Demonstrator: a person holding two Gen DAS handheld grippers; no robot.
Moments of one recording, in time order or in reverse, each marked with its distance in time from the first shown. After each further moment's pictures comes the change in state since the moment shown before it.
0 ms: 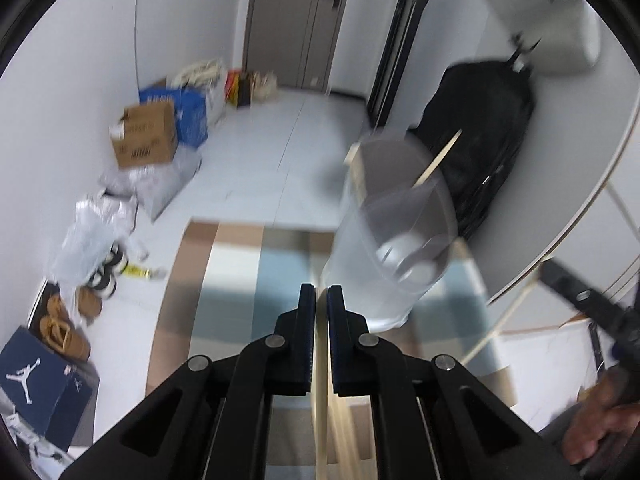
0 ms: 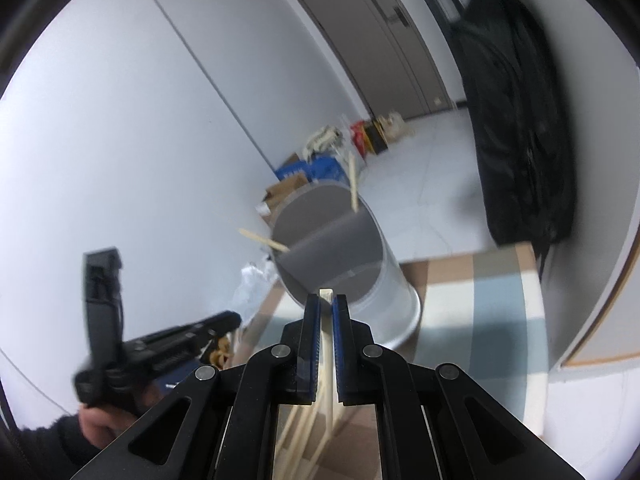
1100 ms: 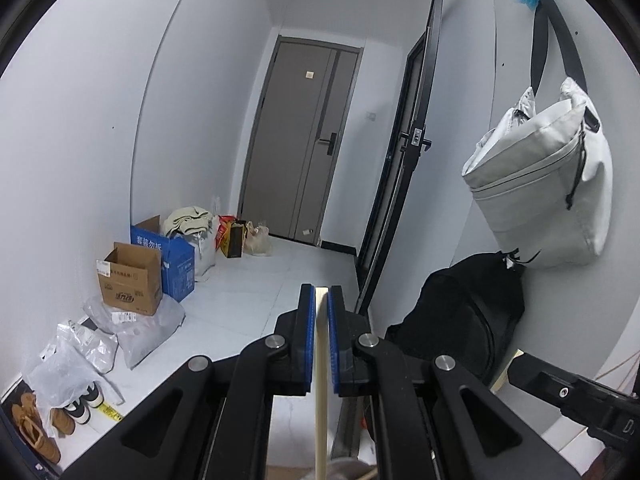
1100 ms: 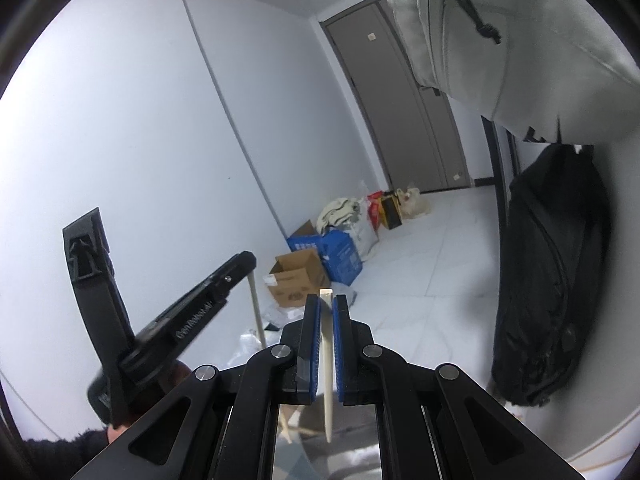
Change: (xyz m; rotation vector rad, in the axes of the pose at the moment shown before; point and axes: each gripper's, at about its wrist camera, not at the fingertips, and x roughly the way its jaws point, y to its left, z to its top) left arm 0.003 -0.014 0.136 -0.036 -0.536 -0.021; right arm 0.014 0.046 0.170 -0.139 -0.168 -0.003
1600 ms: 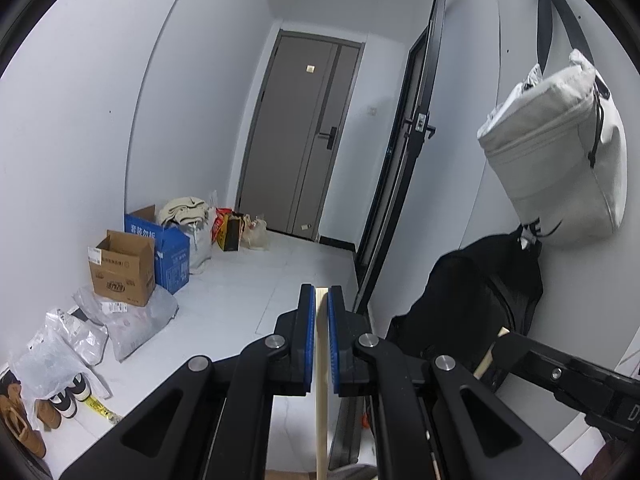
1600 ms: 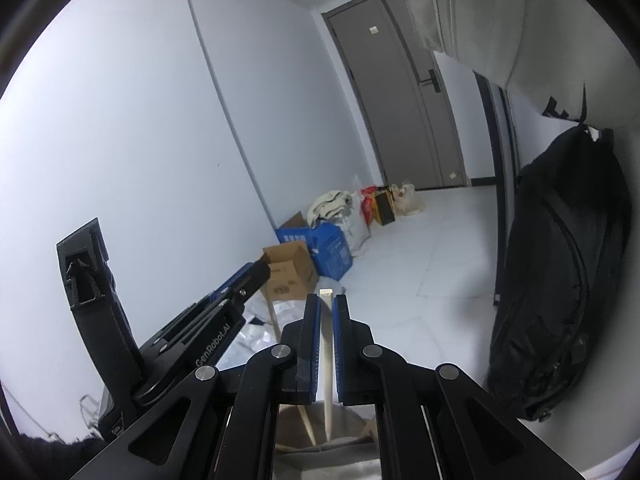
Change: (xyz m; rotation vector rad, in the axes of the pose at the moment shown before) left arm 0.024 0.009 -0.028 -0.008 0.017 -0.011; right arm 0.042 -0.007 -0.021 -0.047 0.026 -0.030
